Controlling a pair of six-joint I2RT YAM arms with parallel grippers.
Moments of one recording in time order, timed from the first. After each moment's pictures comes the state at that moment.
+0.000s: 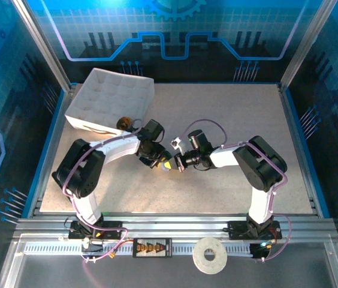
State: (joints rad) left arm -0.54 1.79 1.11 -0.62 0.23 -1.45; right arm 0.60 1.88 0.85 0.20 -0.70 0.15
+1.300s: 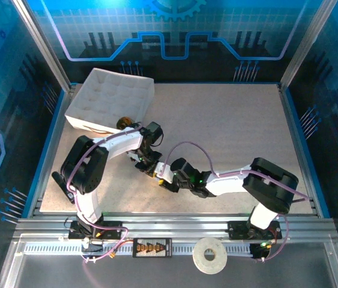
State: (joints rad) left arm -0.53 1.85 1.21 -0.97 0.34 -1.52; right arm 1.01 1.67 0.67 0.29 0.02 -0.22
